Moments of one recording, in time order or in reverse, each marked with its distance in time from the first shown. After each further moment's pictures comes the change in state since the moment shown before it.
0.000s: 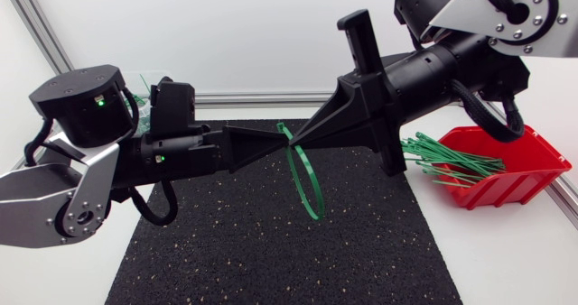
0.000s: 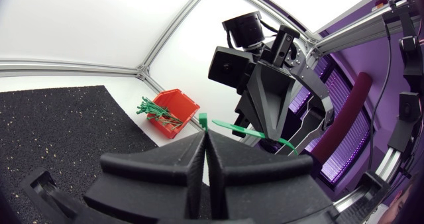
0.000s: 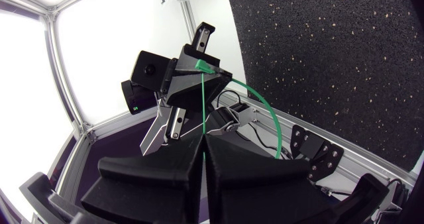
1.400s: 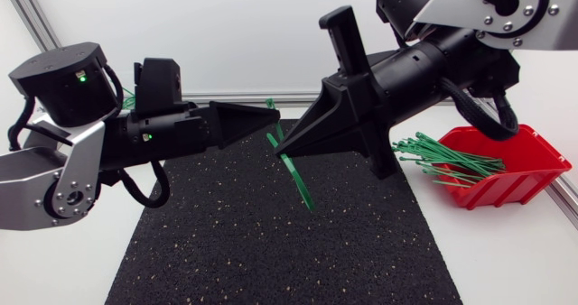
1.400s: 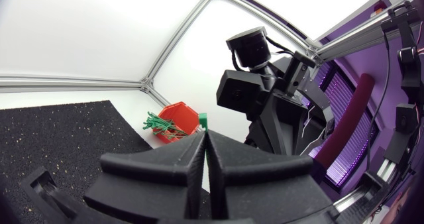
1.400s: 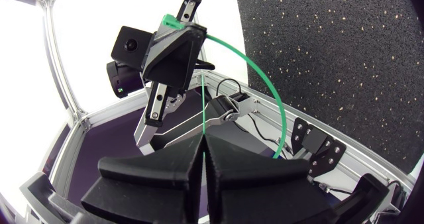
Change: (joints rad) left arm 0.059 -0.011 0.058 -0.026 0.011 0.000; right arm 0.064 0.022 0.043 -0.043 -0.006 -0.033
